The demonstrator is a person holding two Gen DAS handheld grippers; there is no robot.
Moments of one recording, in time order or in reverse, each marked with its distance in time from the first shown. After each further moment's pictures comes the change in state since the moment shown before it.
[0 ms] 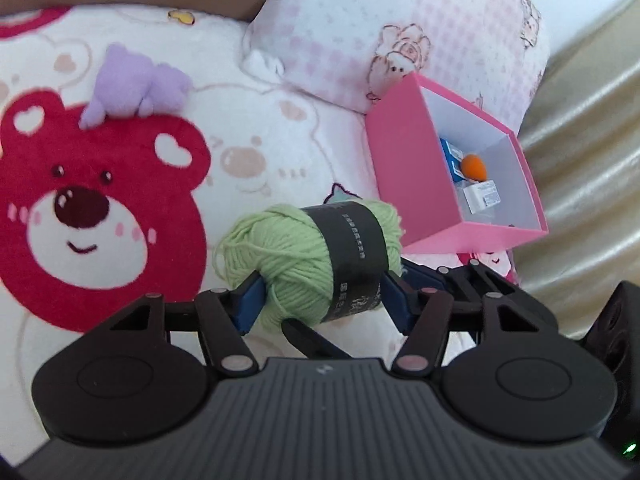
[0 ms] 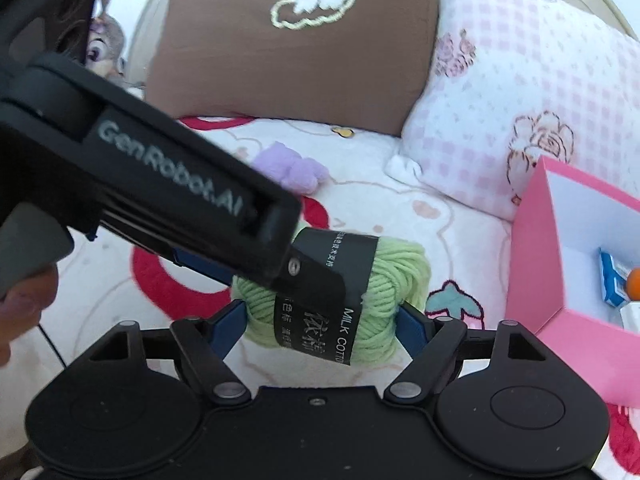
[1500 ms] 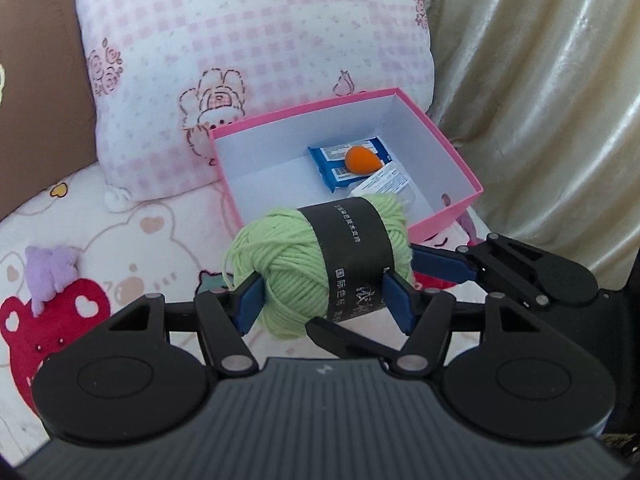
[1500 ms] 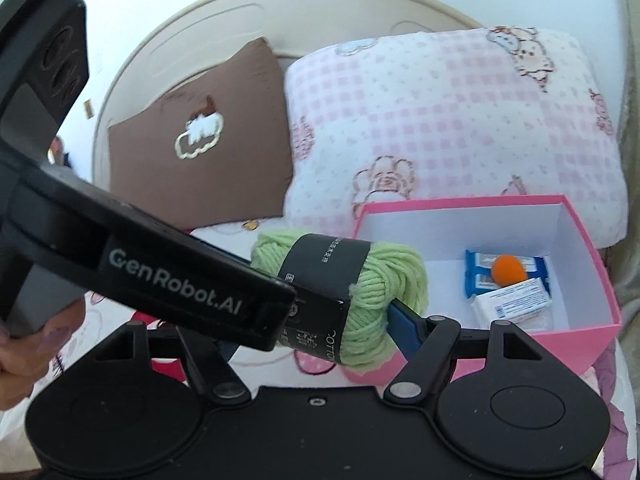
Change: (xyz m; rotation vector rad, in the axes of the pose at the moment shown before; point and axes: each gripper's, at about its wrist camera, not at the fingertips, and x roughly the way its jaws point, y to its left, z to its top) left arm 0.032 -0.241 0.025 0.445 0.037 0.155; right arm -0.126 -0.154 -0.012 0.290 -0.193 -0.015
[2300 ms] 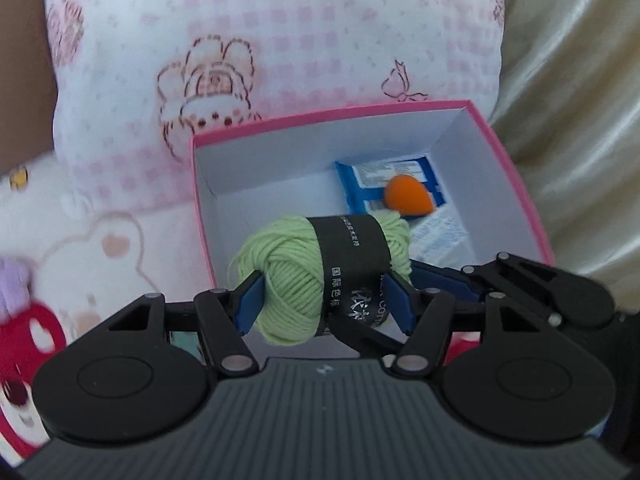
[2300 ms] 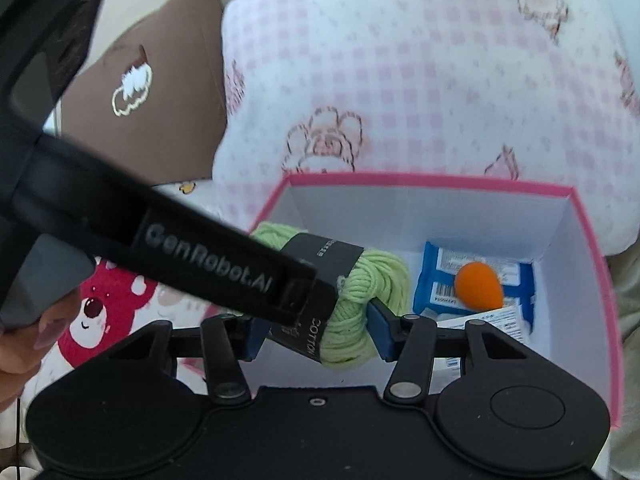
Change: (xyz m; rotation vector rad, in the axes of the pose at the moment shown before) left arm 0.127 0.031 0.068 -0.115 0.080 0.034; right arm 0.104 -0.082 0.026 -0.026 0.191 -0.021
